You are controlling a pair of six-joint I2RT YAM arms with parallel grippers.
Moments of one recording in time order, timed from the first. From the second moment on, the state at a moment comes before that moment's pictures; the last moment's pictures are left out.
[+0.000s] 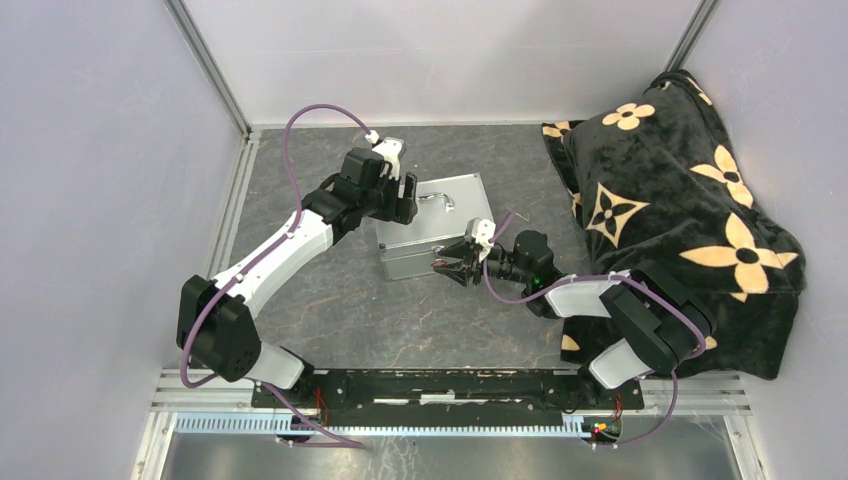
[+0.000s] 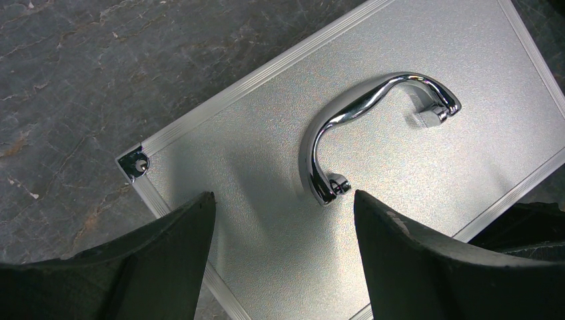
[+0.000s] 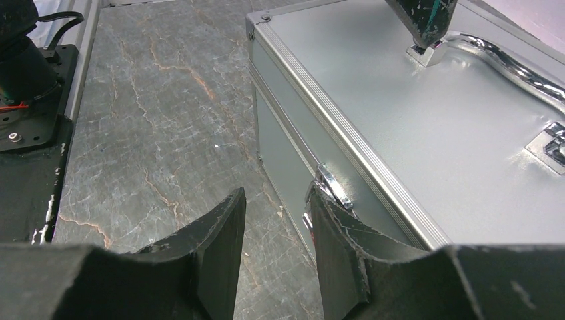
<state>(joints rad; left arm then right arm) -0.53 1.46 1.20 -0.41 0.01 -0.18 0.63 1.53 0.45 1.02 -0.66 -0.09</state>
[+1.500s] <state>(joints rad) -0.52 1.47 1.20 -0.41 0.01 -0.18 0.63 1.56 0.46 0.98 -0.65 -0.12</state>
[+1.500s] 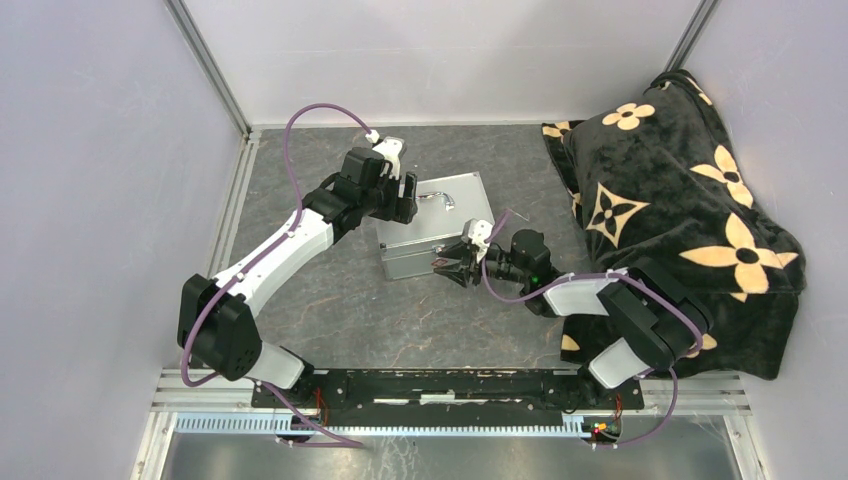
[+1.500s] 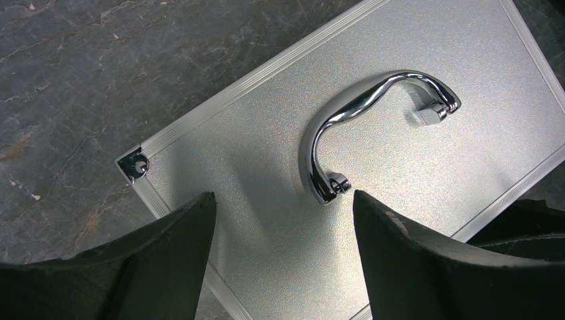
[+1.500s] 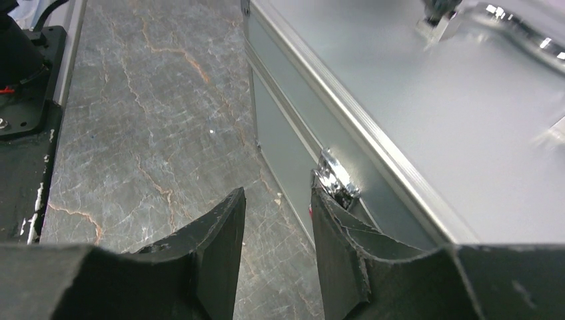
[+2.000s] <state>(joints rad) -0.52 1.47 1.21 -0.41 0.01 -0.18 0.63 1.49 0.50 0.93 -0.63 -0.16</state>
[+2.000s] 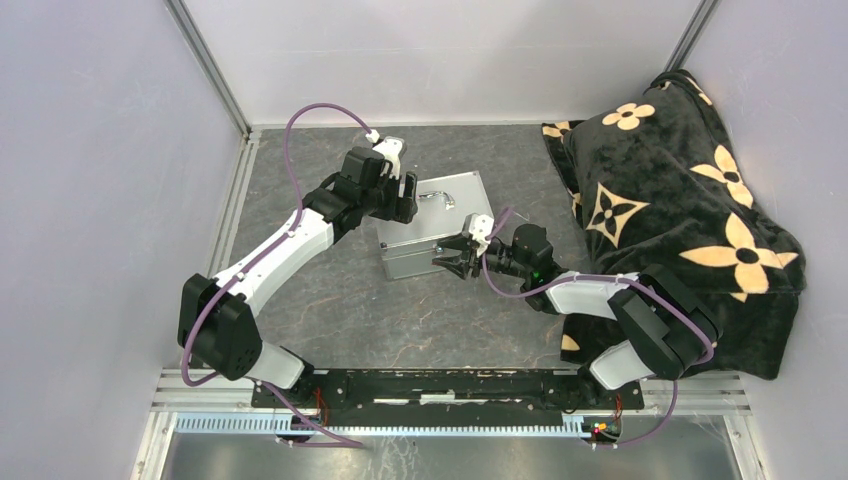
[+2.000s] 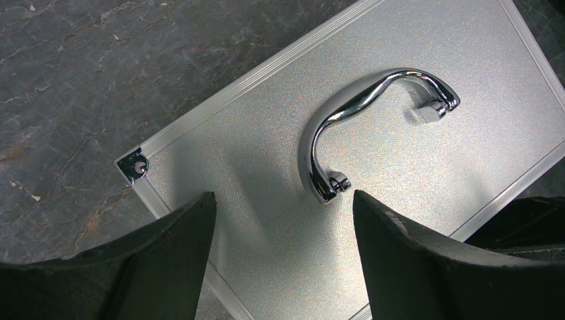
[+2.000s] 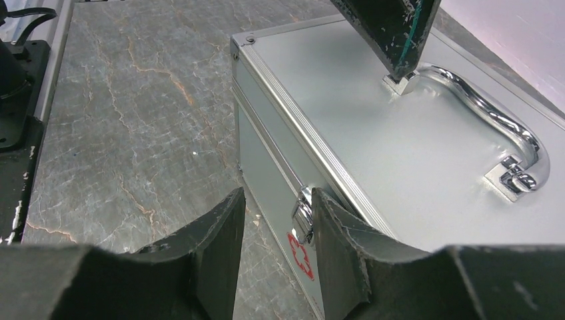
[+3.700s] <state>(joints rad) -0.53 1.16 1.09 -0.42 0.03 -0.21 0.63 0.74 0.40 0.07 0.24 0.09</state>
